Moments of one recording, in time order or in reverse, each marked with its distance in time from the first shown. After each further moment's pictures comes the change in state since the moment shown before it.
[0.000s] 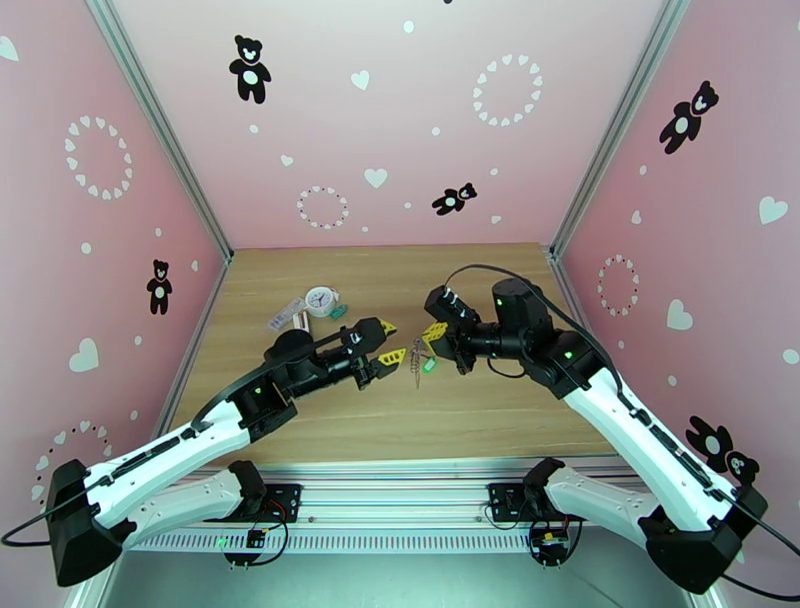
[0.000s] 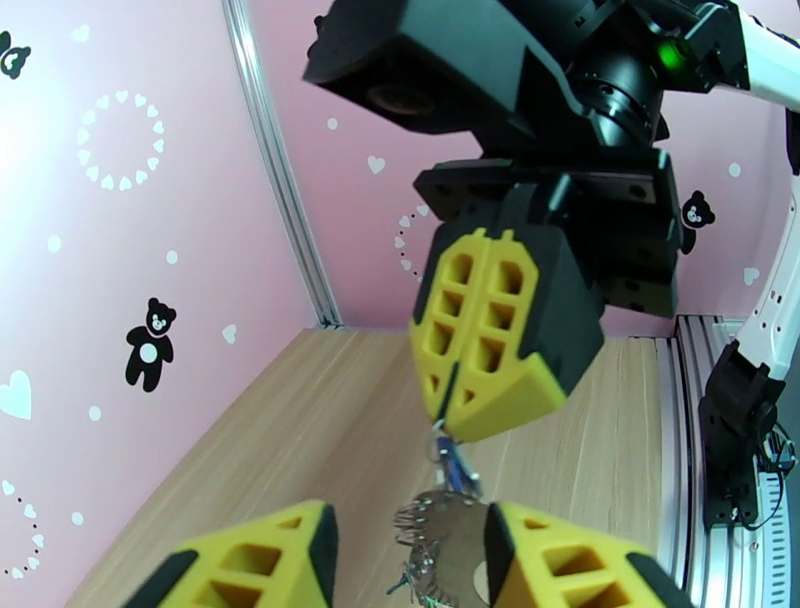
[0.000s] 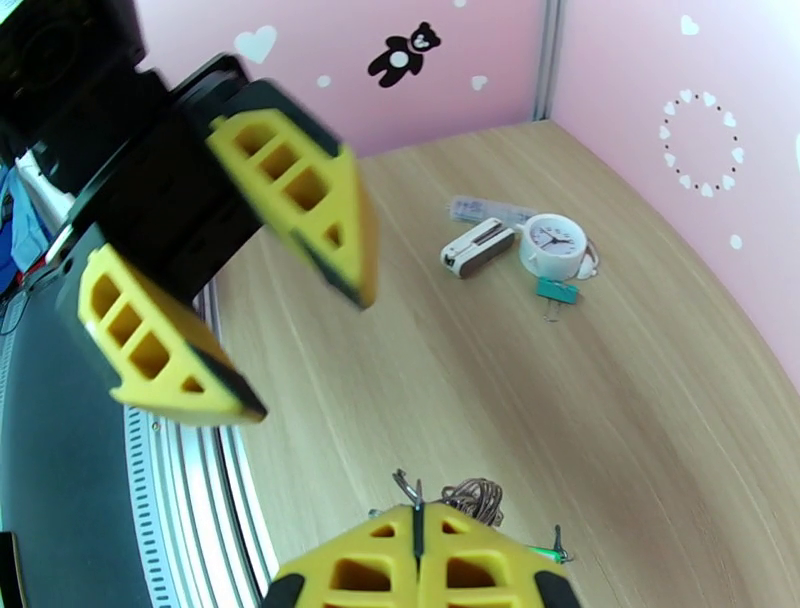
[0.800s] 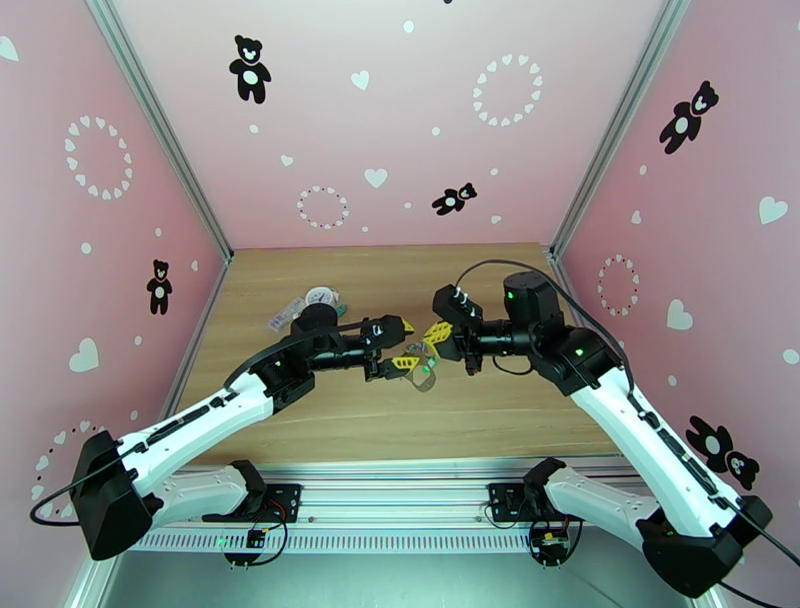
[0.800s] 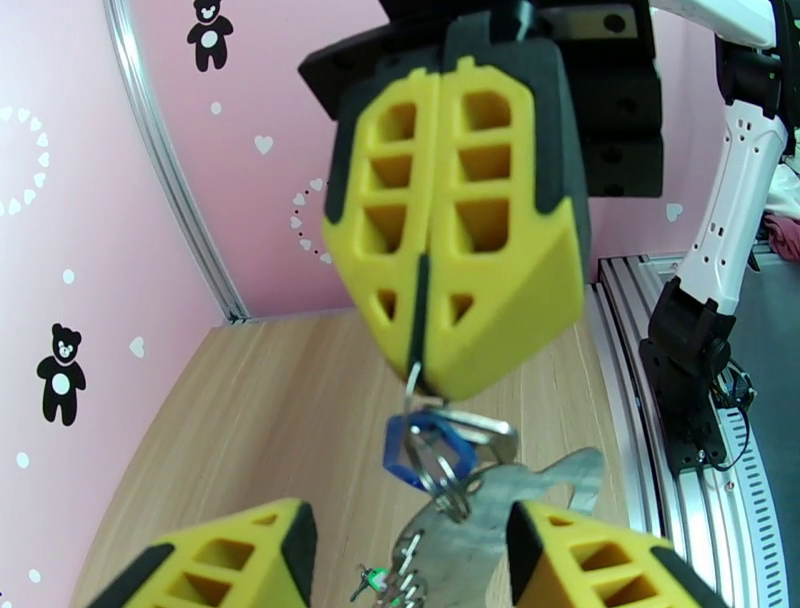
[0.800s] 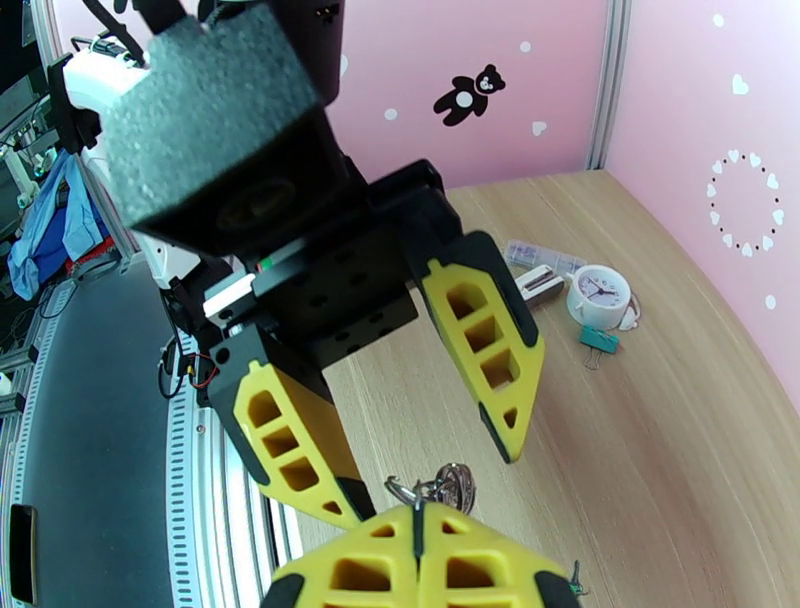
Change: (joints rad) left arm 0.057 0.190 0.134 -0.084 0.269 0.091; right arm -0.041 -0.005 0.046 -0.011 -0.163 -0.032
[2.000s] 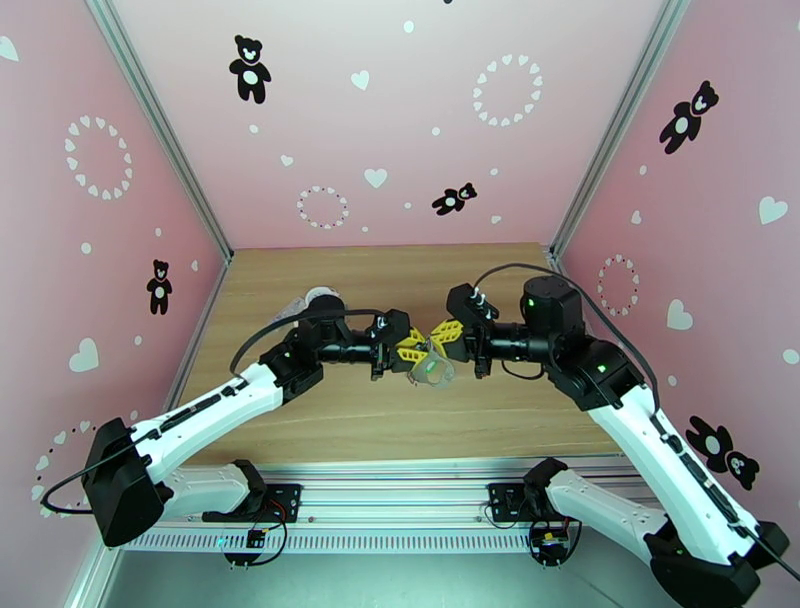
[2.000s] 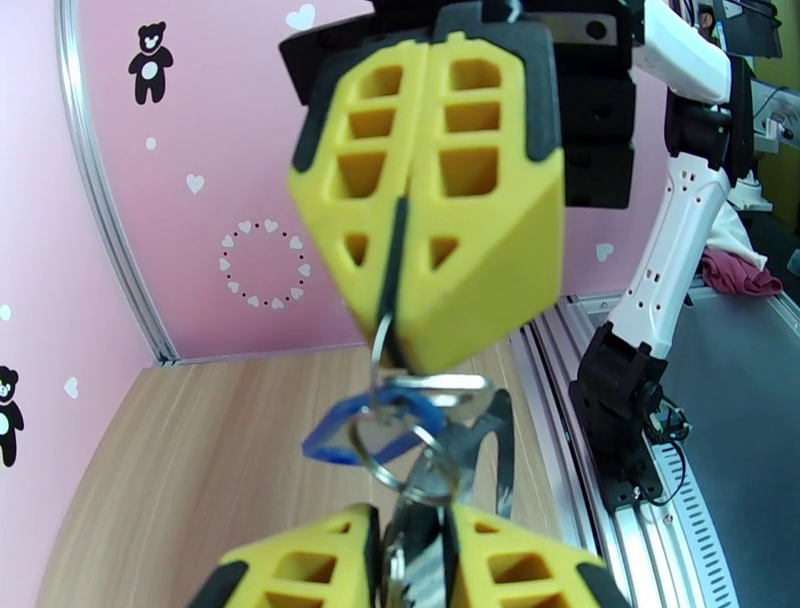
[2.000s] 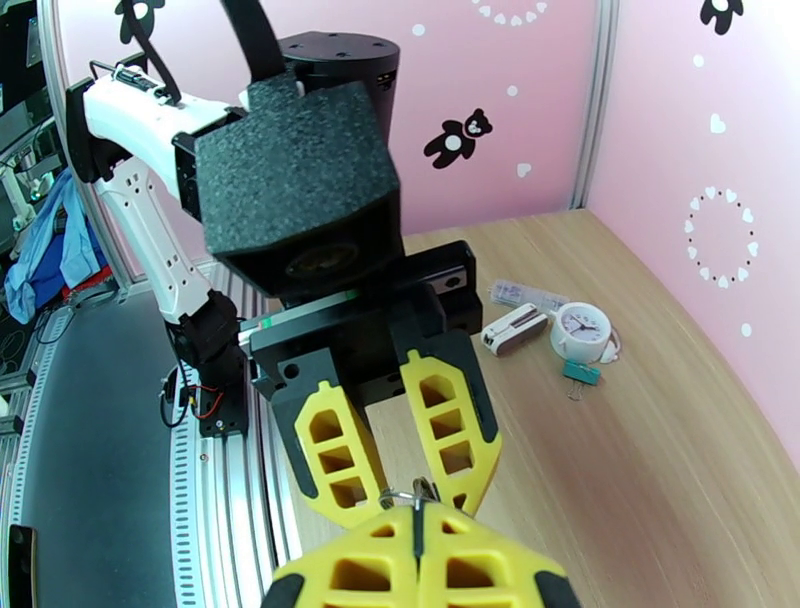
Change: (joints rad) left arm 0.000 0.069 0.051 0.057 0.169 -0.104; right arm 0.000 -0.086 -0.009 0.041 0.035 0.070
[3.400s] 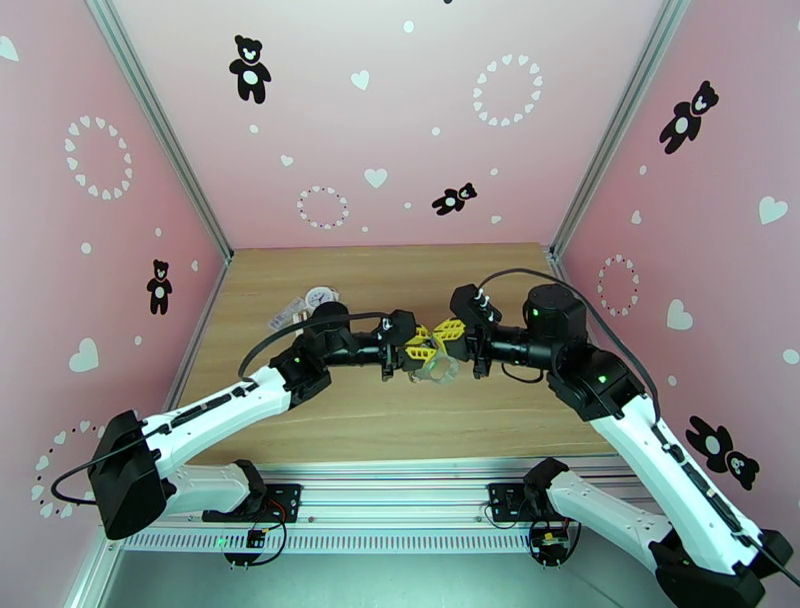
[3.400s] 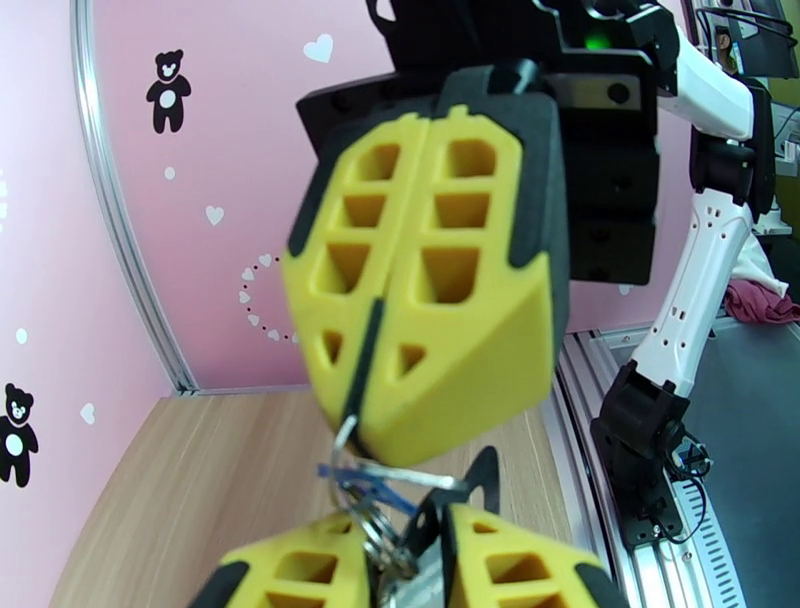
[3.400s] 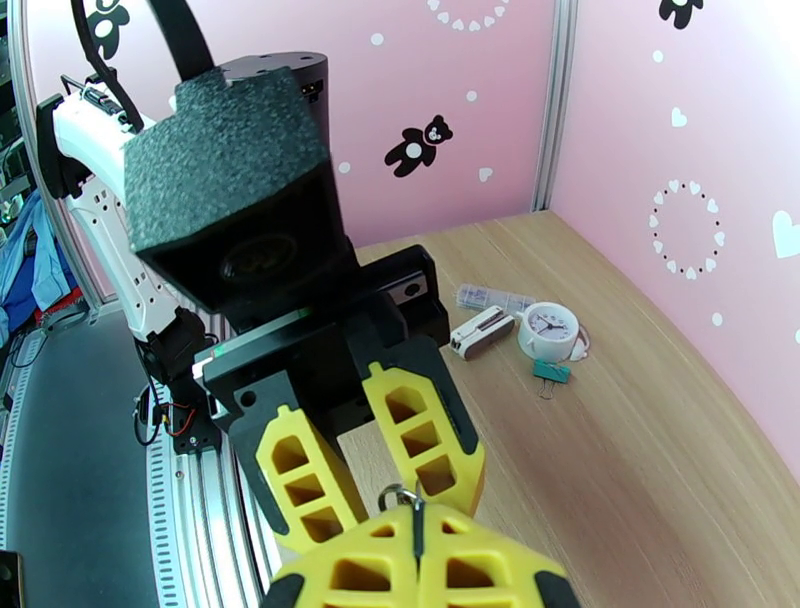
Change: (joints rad) left arm -0.055 0.038 -0.016 0.160 -0.090 -0.049; right arm 0.014 -0.052 -0.066 0.077 0.077 0.047
